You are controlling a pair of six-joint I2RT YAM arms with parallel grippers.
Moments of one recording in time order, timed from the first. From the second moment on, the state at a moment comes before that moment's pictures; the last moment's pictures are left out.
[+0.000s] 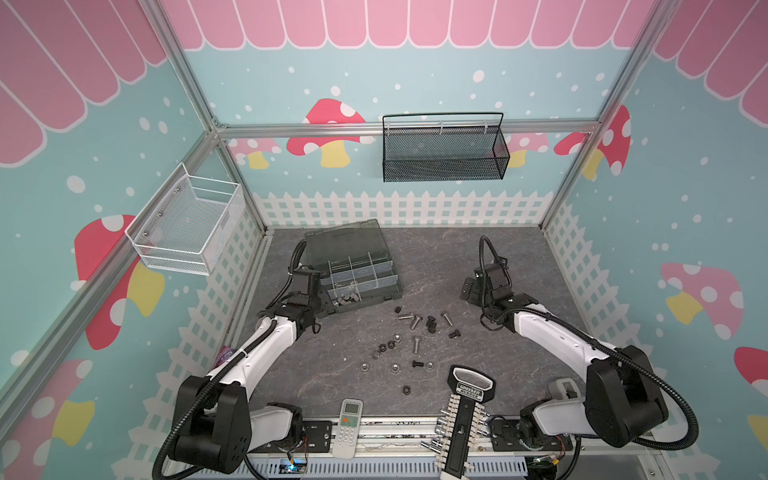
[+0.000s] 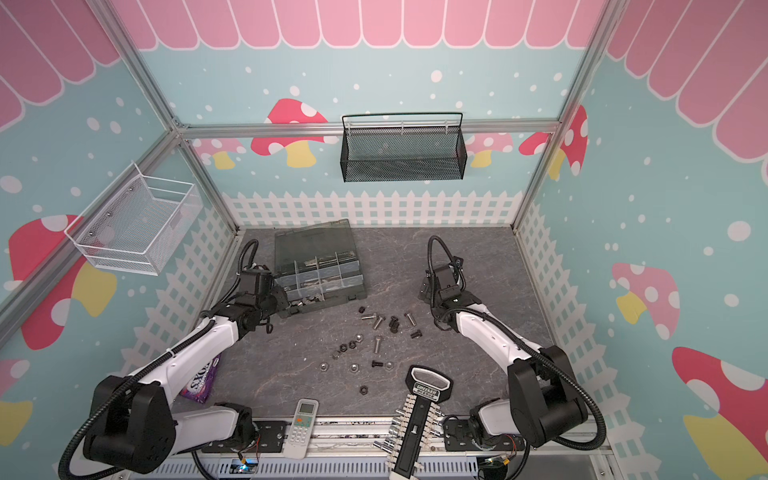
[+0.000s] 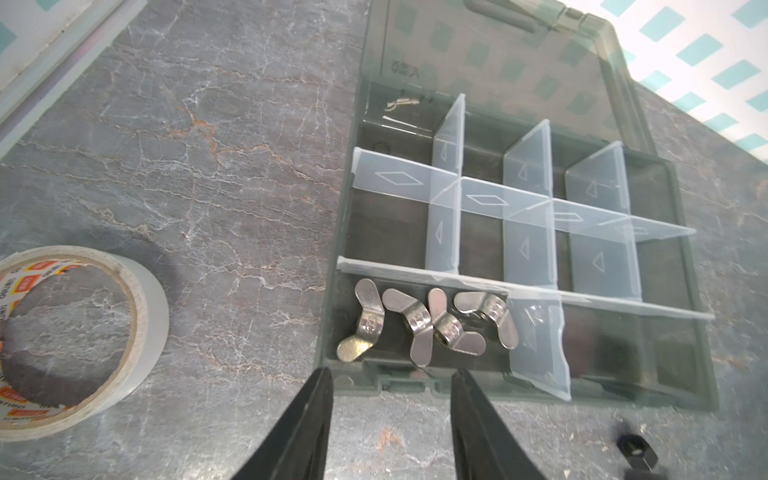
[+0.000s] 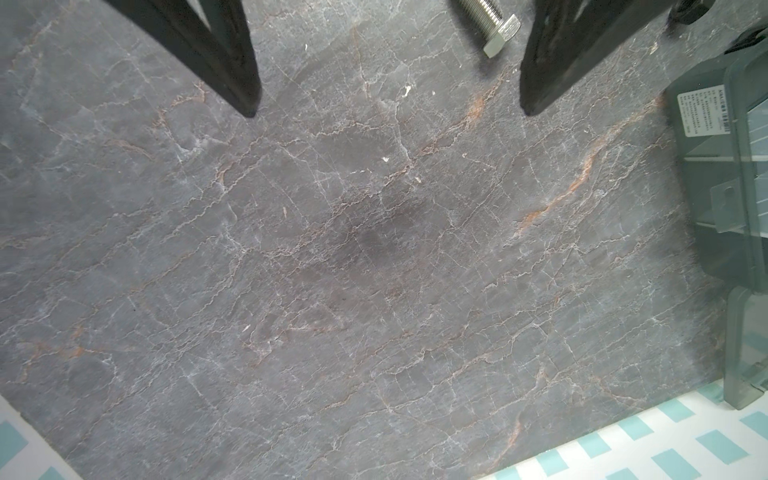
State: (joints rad) left arm -0.19 1.25 0.77 -0.34 -0.19 -0.58; right arm 0.38 1.37 0.86 -0.31 0.37 0.60
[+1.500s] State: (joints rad) left arm -0.88 1.81 1.08 -0.37 0.10 -0.45; right arm 0.38 1.32 0.83 -0.32 0.40 0.60
